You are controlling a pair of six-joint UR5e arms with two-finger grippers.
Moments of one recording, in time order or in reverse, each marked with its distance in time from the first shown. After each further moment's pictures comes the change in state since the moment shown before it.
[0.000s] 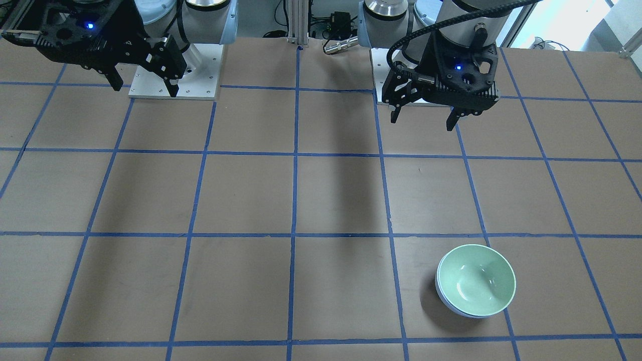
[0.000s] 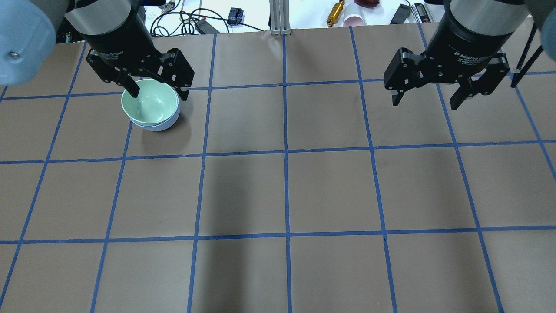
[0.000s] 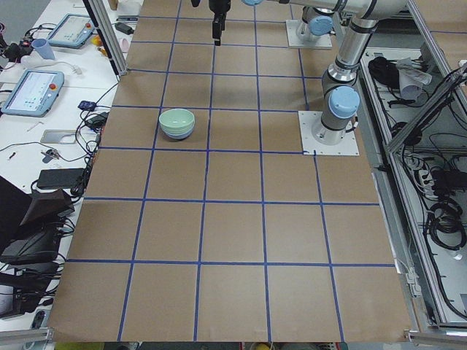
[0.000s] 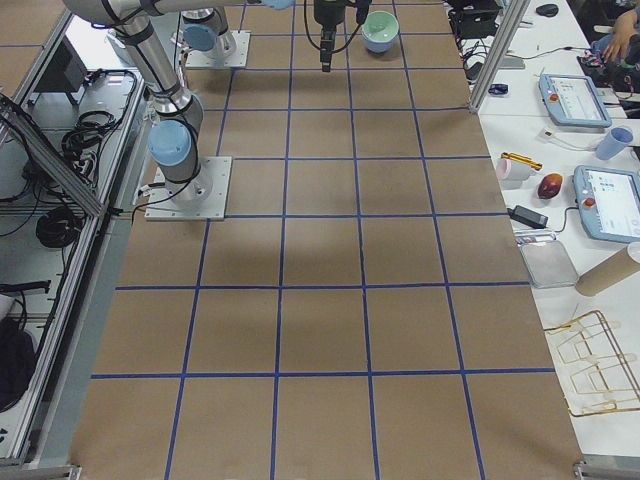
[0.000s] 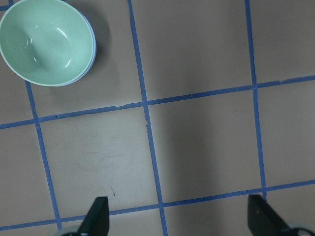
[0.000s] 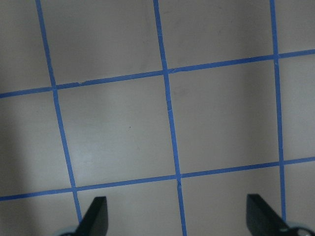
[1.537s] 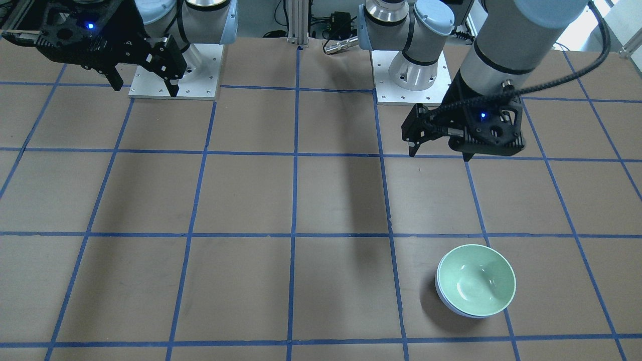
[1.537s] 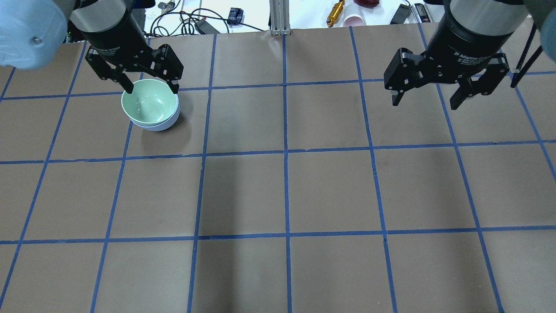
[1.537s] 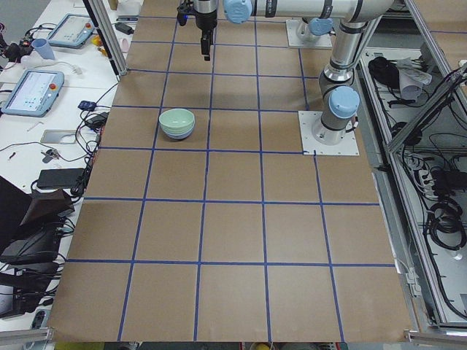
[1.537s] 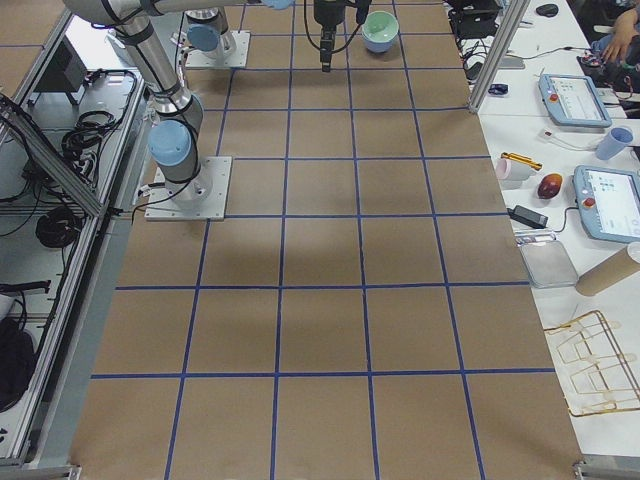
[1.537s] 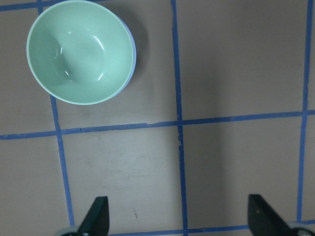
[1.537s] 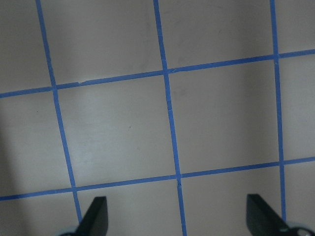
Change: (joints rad) left arm 0.048 -0.065 0.006 0.037 -0.006 -0.001; right arm 0.000 0.000 0.000 0.000 0.000 0.000
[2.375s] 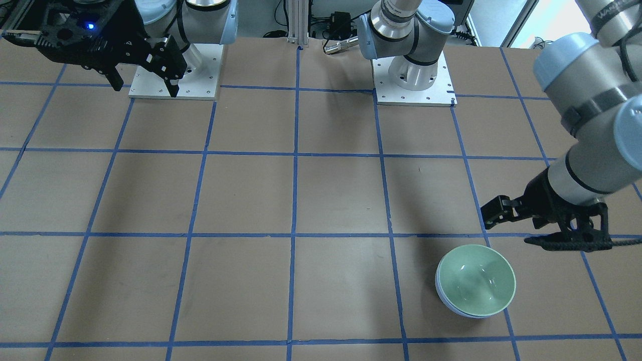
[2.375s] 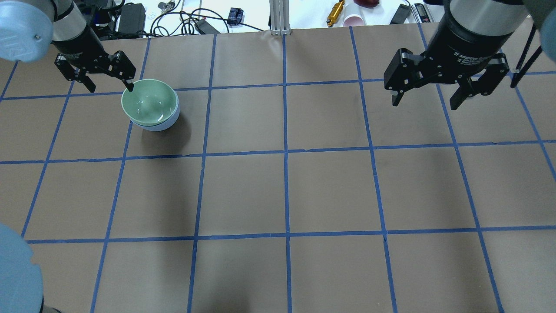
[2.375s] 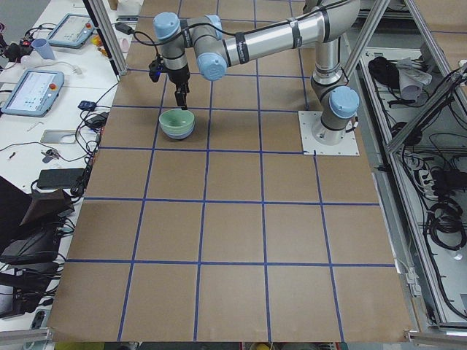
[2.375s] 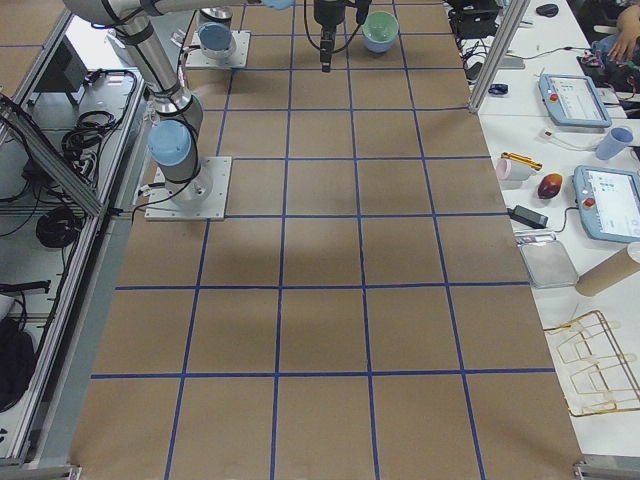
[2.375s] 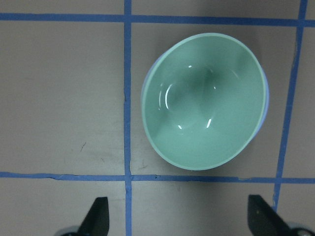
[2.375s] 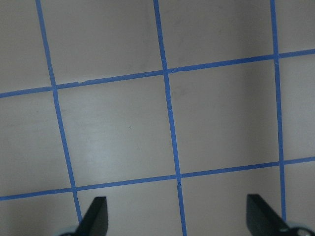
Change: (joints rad) left arm 0.197 -0.211 0.041 0.129 0.076 0.133; right arm 0.000 0.000 0.001 0.000 0.000 0.000
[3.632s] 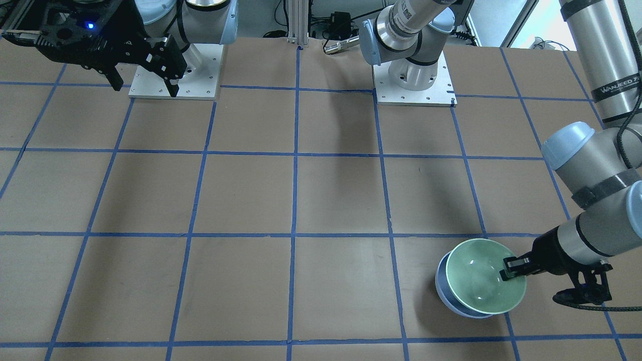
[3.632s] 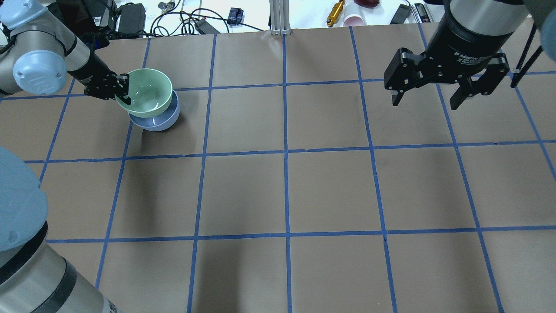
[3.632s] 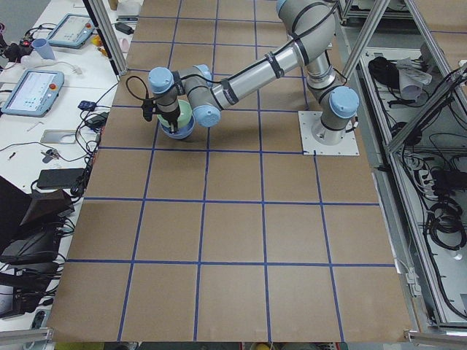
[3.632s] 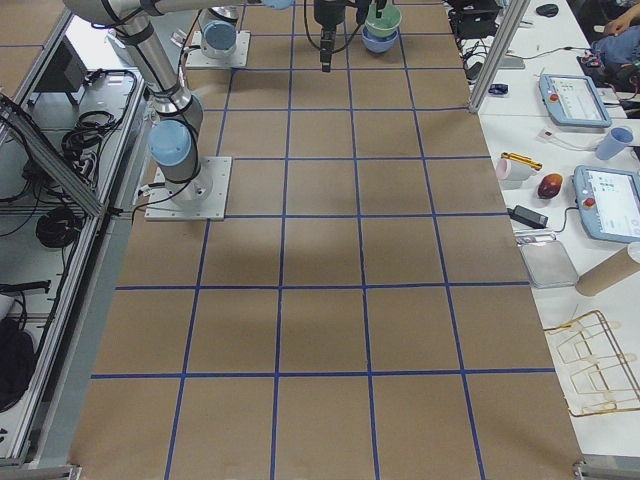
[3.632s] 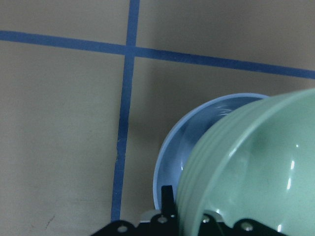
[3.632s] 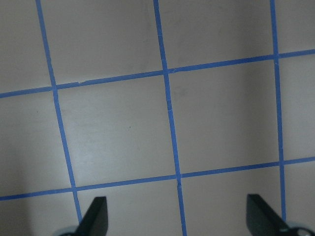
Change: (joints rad) left arm 0.161 -0.222 -0.057 0.291 -0.203 0.025; right arm 0.000 0.000 0.000 0.000 0.000 0.000
